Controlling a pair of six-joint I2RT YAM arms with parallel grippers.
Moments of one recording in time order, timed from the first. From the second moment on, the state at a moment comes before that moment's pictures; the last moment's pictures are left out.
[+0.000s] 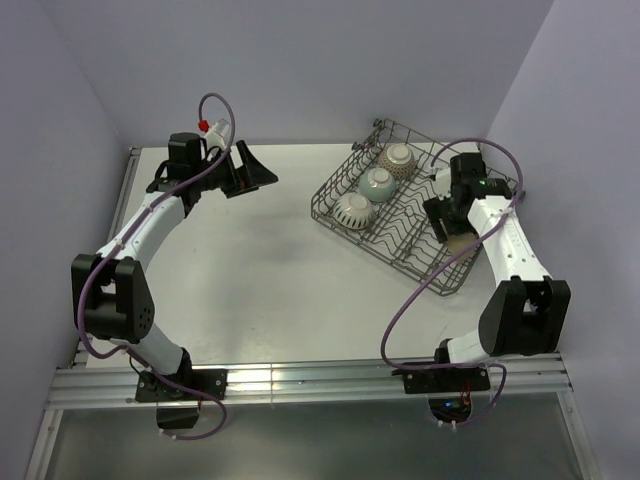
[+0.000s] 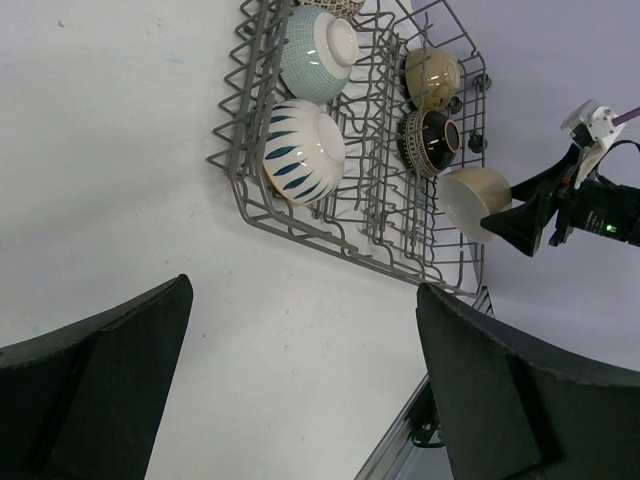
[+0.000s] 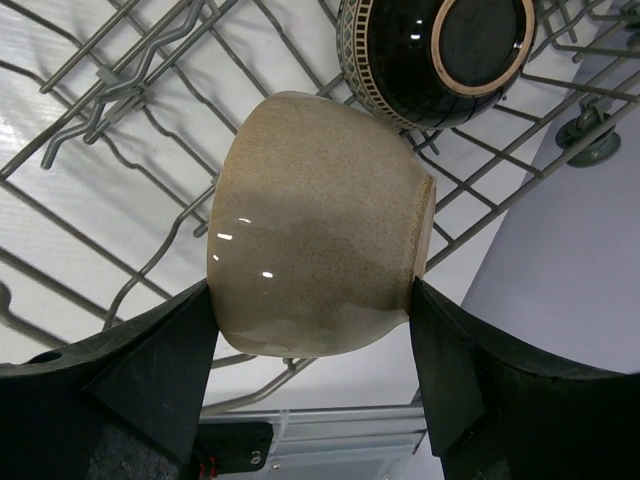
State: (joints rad) left arm -0.16 1.61 1.29 -0.16 0.70 -0.57; right arm -0.03 1.44 1.27 -0.97 0.12 -0.37
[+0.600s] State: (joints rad) left arm -0.14 1.61 1.26 -0.14 0.71 -0.58; right arm 0.09 1.46 1.12 -0.81 0.31 -0.38
